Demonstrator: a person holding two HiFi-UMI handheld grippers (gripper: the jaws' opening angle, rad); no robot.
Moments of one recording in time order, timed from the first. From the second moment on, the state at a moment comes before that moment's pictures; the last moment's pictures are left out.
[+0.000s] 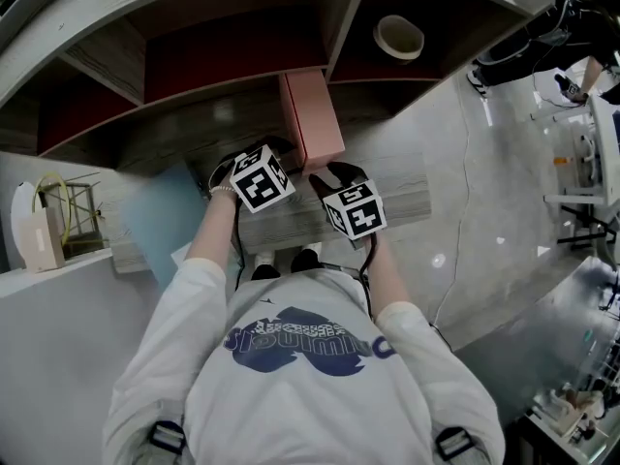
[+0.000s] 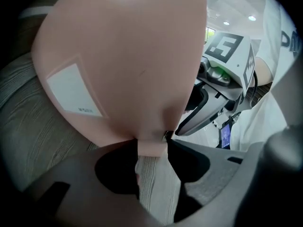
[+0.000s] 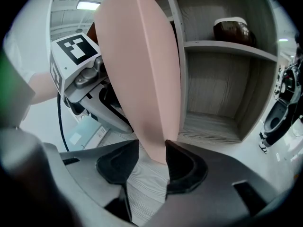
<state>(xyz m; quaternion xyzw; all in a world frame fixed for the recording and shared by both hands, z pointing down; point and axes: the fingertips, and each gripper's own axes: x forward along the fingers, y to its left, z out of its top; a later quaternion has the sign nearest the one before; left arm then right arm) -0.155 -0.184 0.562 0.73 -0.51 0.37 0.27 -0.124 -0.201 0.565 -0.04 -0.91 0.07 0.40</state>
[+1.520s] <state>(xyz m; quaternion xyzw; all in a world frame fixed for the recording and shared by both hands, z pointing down) -0.103 0.201 0.510 0.50 -0.77 0.02 0.39 0.004 -0.023 0.507 -0.02 -0.91 0.22 0.34</state>
